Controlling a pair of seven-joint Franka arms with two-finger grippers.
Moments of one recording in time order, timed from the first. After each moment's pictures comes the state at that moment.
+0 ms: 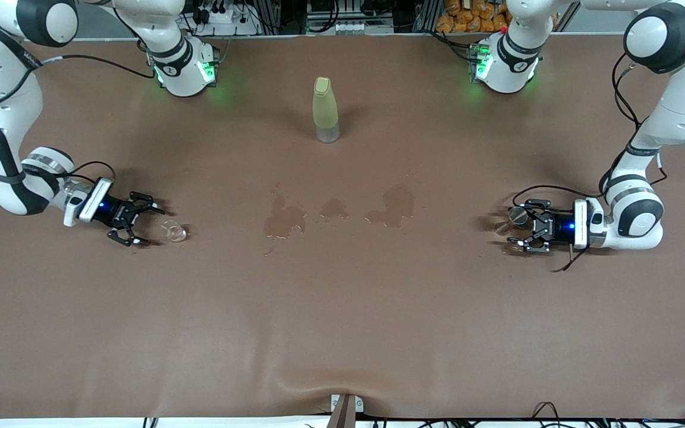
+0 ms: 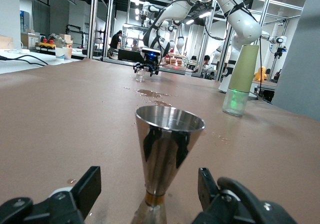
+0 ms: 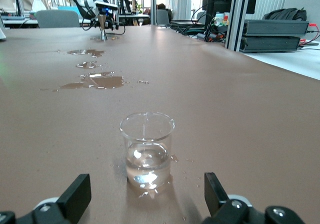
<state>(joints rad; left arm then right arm) 0.50 0.93 -0.20 -1.71 -0.98 1.56 2.45 -0.20 0.71 -0.27 -2.08 1.43 1.70 -2.82</state>
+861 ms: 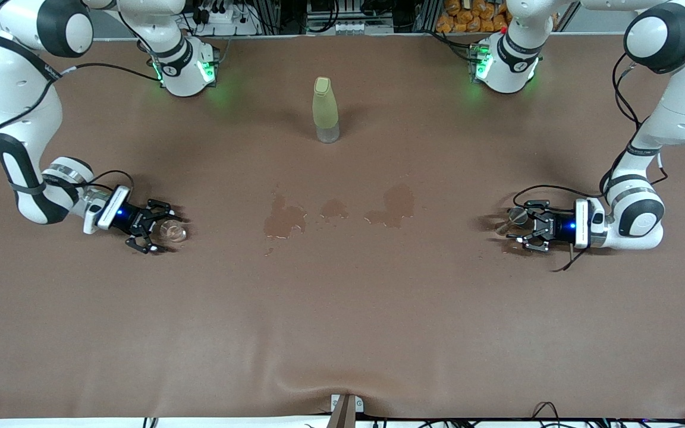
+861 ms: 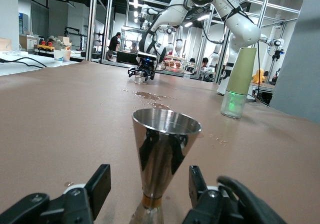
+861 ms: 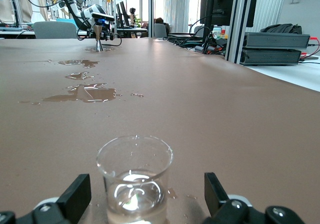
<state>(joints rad) 0.50 0.93 -0.20 -1.71 -0.98 1.55 2.45 -0.11 0.76 -0.26 -2.06 1.56 1.68 -2.86</state>
